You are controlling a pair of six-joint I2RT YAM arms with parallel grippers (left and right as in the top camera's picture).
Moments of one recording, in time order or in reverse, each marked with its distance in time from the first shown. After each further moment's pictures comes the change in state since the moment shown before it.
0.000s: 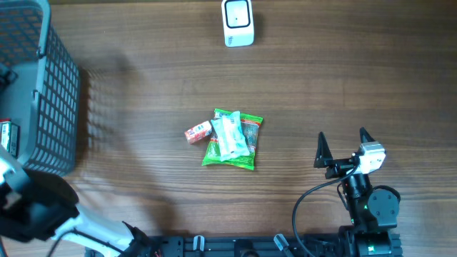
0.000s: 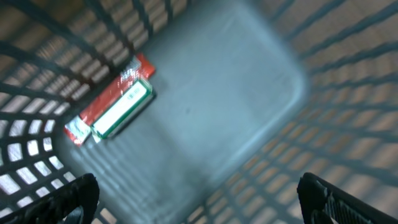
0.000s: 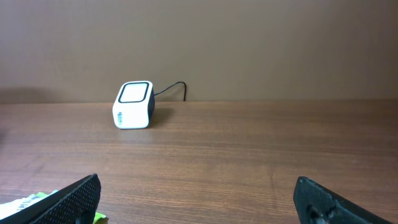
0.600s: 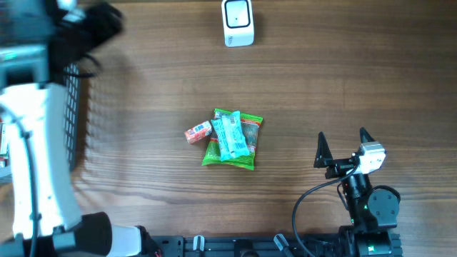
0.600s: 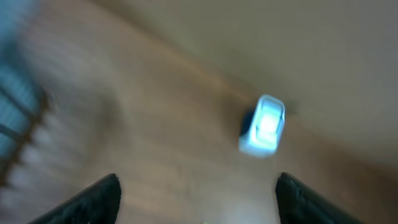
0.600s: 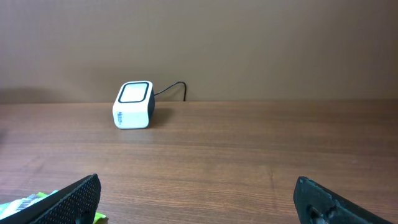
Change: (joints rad) left arm -0.552 -0.304 -0.053 0.215 0.185 -0.272; right arm 0.000 0.000 0.000 0.000 0.000 0.000
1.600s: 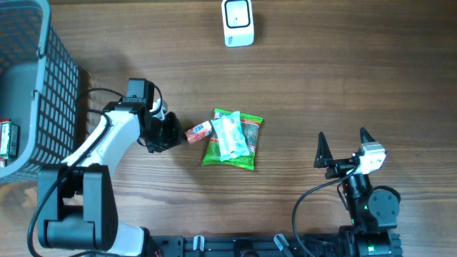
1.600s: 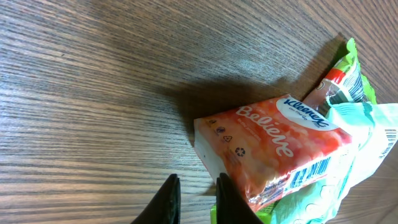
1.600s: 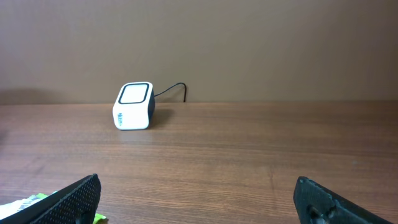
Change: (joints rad) left arm -0.219 0.058 -1.031 0.326 0.252 -0.078; right arm 0.000 -0.005 0.000 0.000 0.000 0.000
